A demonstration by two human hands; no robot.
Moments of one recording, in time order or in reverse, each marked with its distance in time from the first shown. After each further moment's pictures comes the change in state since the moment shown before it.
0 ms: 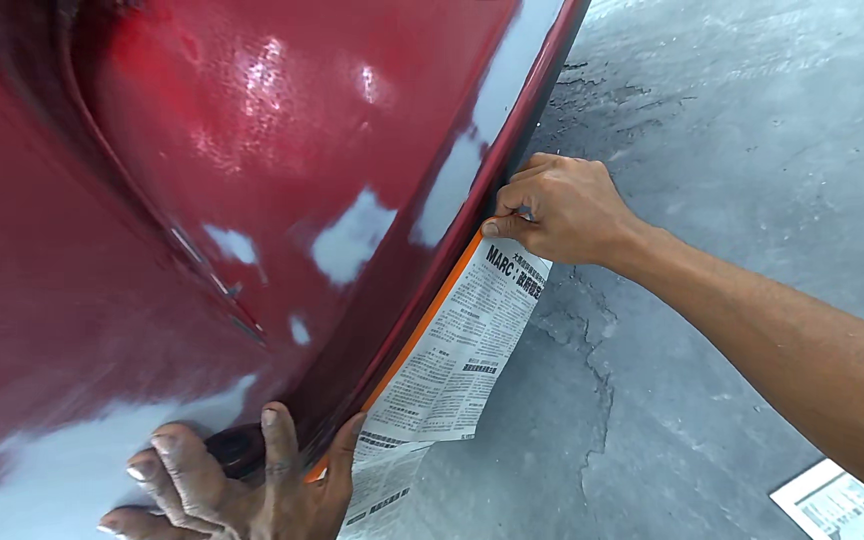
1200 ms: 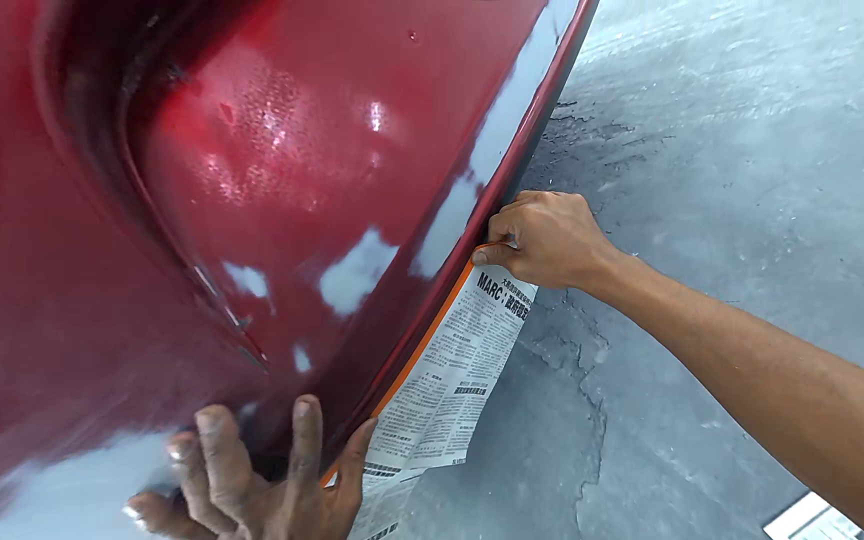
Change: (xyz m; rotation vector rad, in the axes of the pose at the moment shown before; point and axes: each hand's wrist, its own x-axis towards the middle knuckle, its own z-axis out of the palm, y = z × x) left_hand 0.027 0.022 -0.002 0.020 -0.020 0.052; right_hand 0.010 -0.002 -0.005 -0.038 -0.039 0.052
